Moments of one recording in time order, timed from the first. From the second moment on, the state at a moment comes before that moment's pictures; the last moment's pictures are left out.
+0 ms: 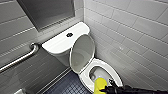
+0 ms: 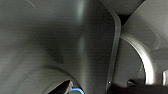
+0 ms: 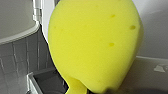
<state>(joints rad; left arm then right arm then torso) 1.44 2.92 -2.40 0.29 0.03 -0.13 -0.63 2.48 -1.56 -0.39 -0.20 0.99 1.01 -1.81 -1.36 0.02</state>
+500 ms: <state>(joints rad) 1.44 2.92 -2.40 0.29 0.03 -0.13 -0.70 2.24 -1.43 -0.40 -0.19 0.98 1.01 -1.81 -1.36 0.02</state>
